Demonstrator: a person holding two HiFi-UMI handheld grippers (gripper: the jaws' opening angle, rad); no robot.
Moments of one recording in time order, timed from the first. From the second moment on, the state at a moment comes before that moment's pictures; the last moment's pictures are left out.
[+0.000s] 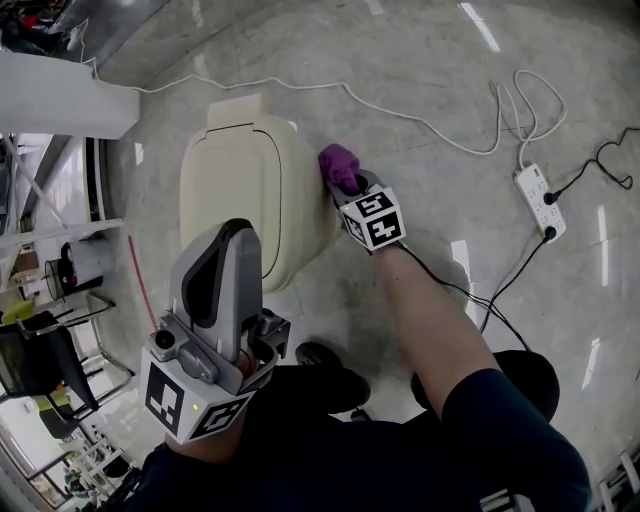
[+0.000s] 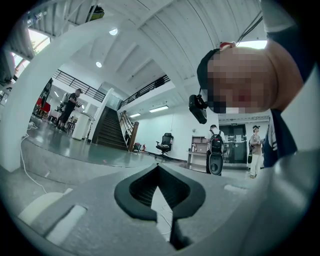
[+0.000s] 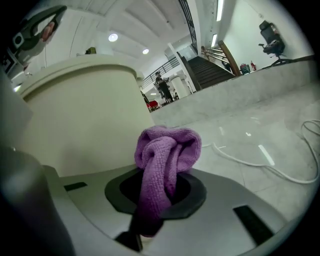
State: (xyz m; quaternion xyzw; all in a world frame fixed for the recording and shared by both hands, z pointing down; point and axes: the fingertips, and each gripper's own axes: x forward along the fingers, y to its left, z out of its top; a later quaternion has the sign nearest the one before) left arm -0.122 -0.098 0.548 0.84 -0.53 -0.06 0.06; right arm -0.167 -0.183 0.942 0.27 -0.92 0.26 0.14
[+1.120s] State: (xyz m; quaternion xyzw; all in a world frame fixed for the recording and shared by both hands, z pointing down) left arm -0.153 -0.094 0.547 0.86 -0.51 -0.09 0.06; right arm -0.171 -0.136 0.999 0.28 -0.85 0.42 0.15
